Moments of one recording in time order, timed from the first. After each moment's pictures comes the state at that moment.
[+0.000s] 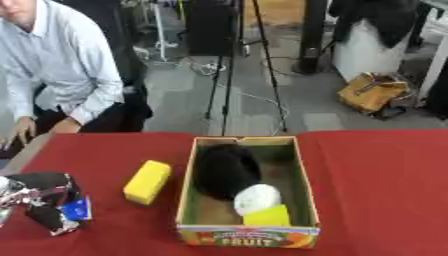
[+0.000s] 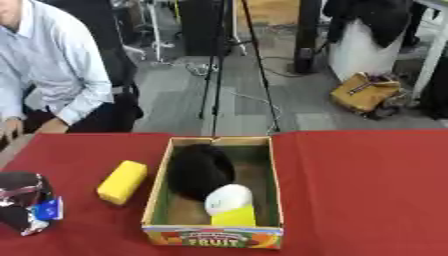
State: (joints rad) left arm -0.90 0.78 -0.06 -0.81 -1.03 -0.39 -0.46; right arm -0.42 -0.30 -0.11 -1.98 0.46 -0.31 -0.85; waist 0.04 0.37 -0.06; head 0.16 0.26
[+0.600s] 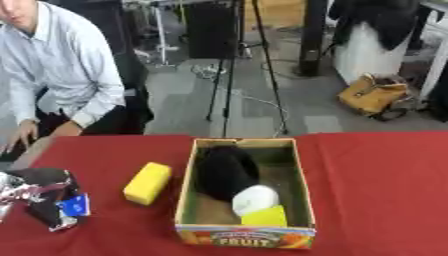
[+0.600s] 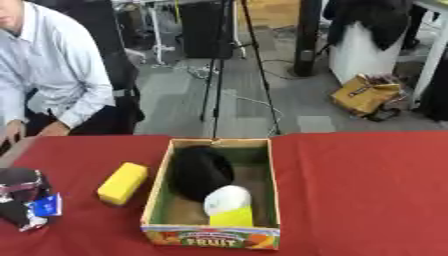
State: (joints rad) left arm -0.92 0.78 -0.06 -0.81 -1.05 -0.38 -0.48; right arm -0.42 -0.30 -0.11 -1.98 0.46 -0.31 -0.85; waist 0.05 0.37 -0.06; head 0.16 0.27
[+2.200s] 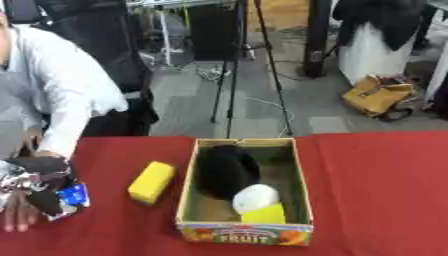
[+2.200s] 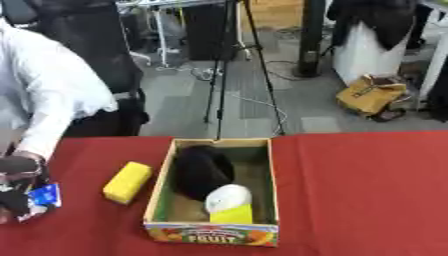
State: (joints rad) left arm -0.94 0.78 -0.06 -0.82 -1.07 -0.37 -0.49; right arm -0.41 -0.30 -0.11 -1.98 0.46 -0.31 -0.85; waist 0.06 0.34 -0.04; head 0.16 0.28
